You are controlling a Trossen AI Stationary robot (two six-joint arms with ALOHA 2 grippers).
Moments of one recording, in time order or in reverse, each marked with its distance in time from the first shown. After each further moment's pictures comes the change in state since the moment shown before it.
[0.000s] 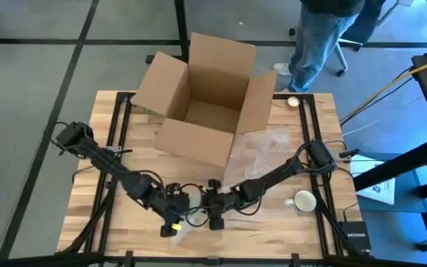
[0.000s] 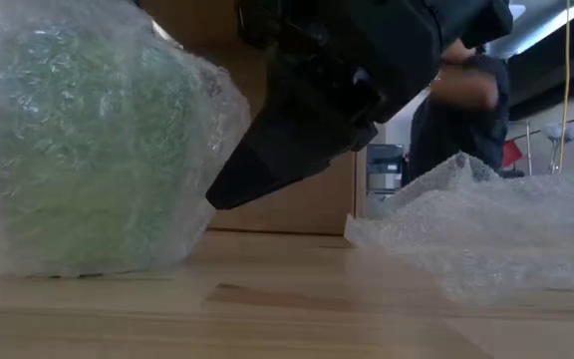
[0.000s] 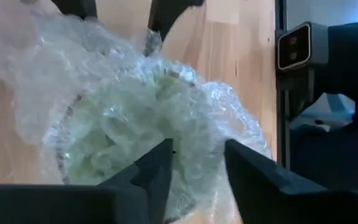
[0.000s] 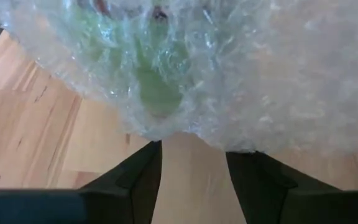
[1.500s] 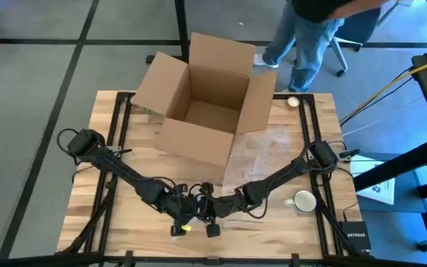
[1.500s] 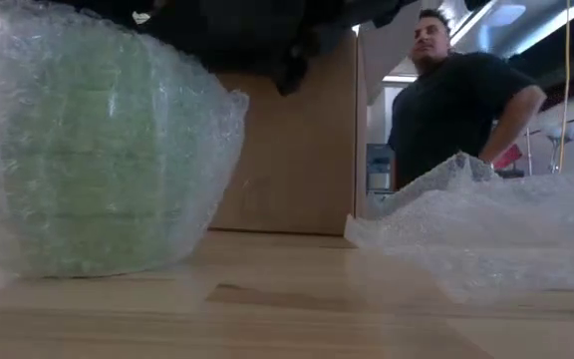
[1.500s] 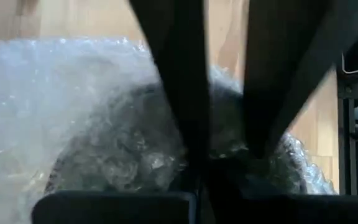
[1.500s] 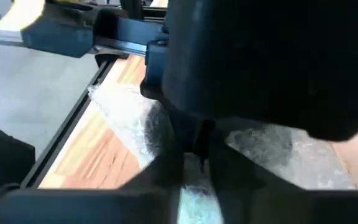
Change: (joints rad) left arm 0.043 0.175 0.039 0.056 -0.007 0.062; right arm 0.029 -0.032 0.003 0.256 0.029 -0.128
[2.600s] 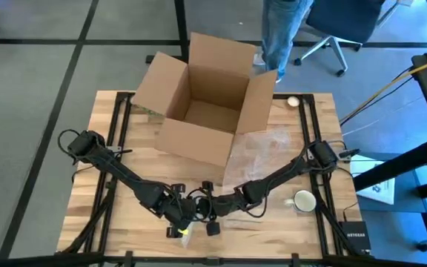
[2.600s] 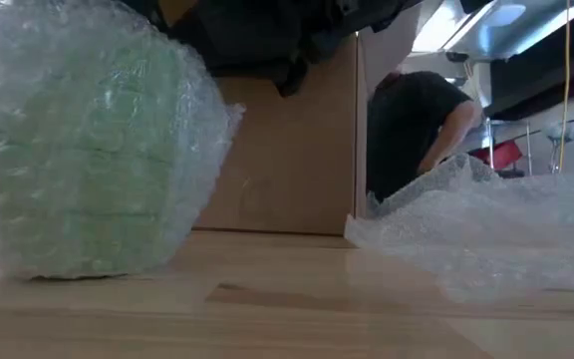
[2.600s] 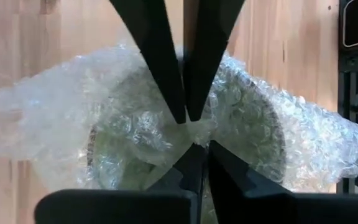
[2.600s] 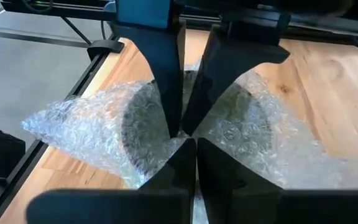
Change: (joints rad) left arm -0.032 -0.004 0.137 -0.249 -0.034 0.005; right arm -0.003 -0.002 -0.002 -0.021 0.001 -0.006
